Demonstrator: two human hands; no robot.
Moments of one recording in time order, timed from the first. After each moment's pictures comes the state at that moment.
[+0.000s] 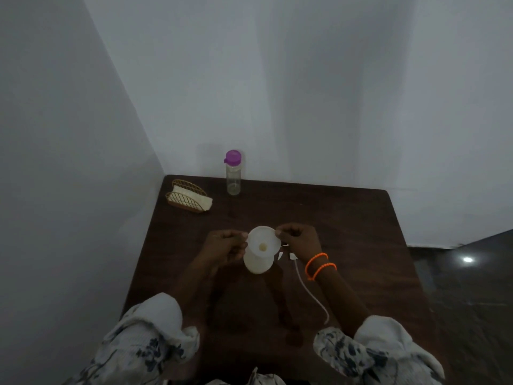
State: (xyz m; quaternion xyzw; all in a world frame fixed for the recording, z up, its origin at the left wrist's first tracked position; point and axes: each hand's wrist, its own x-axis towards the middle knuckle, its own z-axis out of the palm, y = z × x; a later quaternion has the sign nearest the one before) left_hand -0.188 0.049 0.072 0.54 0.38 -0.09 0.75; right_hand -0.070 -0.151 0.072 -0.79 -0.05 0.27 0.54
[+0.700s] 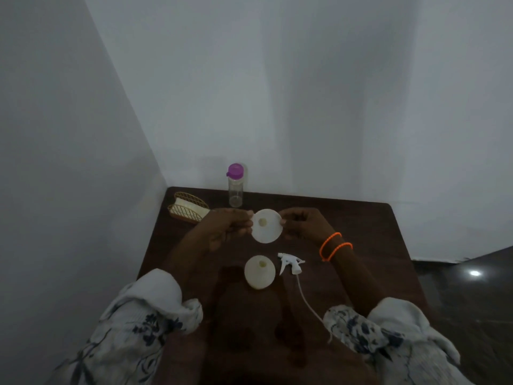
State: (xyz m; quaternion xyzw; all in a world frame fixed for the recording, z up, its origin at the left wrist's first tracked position) left_hand -0.129 0.086 0.137 0.49 0.34 -0.09 0.80; right_hand -0.010 -0.134 0.134 -0.72 -0.12 0.37 0.57
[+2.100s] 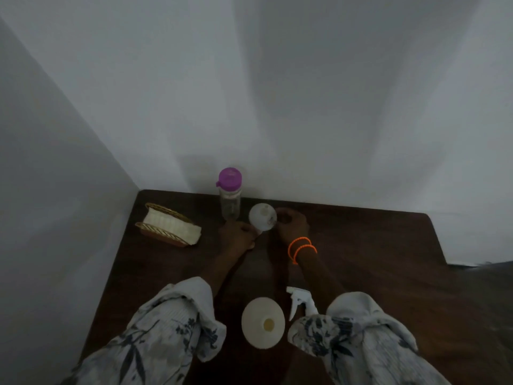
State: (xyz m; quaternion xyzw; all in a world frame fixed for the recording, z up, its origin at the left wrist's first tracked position) left_hand 0.004 0.102 -0.070 0.68 0.43 -0.07 0.59; right_hand 0.091 -0.027 -0.059 -0.88 -0.02 0.17 0.45
